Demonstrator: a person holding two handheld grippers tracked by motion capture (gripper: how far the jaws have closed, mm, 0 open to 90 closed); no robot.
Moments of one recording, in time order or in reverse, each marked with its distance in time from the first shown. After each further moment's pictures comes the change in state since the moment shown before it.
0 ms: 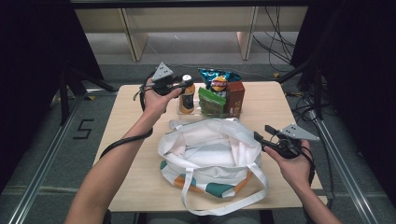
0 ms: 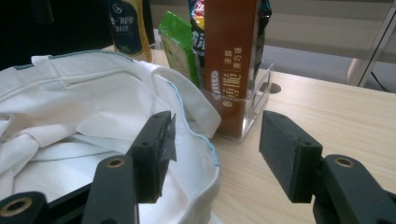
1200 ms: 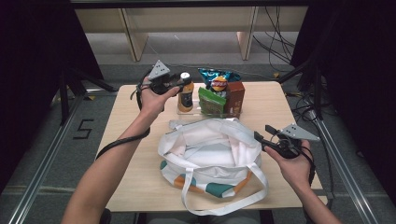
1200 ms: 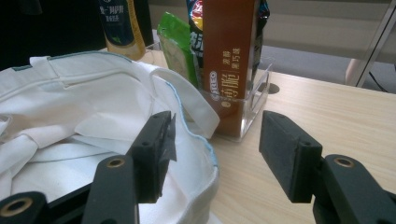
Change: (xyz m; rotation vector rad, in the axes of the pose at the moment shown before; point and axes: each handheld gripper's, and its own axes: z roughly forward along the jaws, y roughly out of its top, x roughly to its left) left arm -0.002 0.012 -0.011 -0.026 -0.005 0.017; right arm 0.002 0.000 -0.002 0.009 -0.020 0.009
